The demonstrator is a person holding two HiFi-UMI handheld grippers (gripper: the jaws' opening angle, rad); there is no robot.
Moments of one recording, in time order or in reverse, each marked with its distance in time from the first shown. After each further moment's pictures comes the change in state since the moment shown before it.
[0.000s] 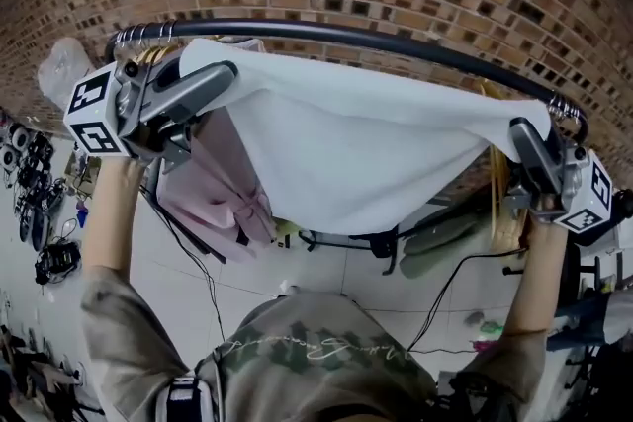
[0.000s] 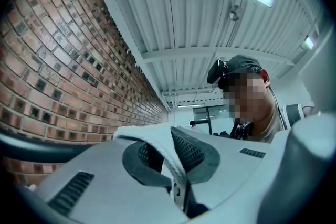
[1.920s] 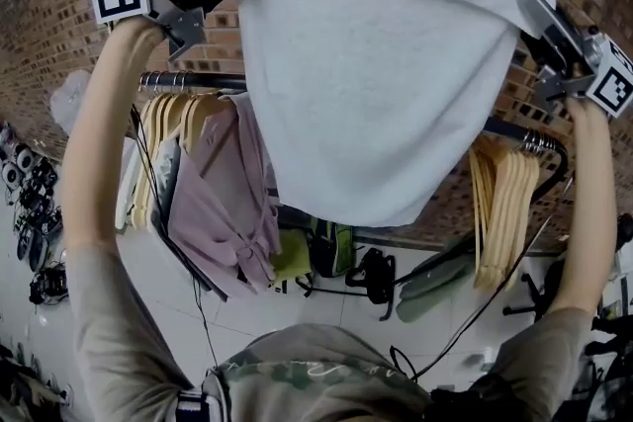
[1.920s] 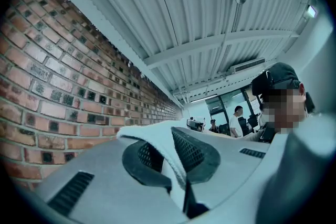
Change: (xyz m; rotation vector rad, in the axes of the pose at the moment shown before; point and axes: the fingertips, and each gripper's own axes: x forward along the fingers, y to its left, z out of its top) left arm 0.063 0.107 0.170 0.168 0.054 0.130; right arm 0.059 -0.126 0.168 -0.222 0.068 -0.036
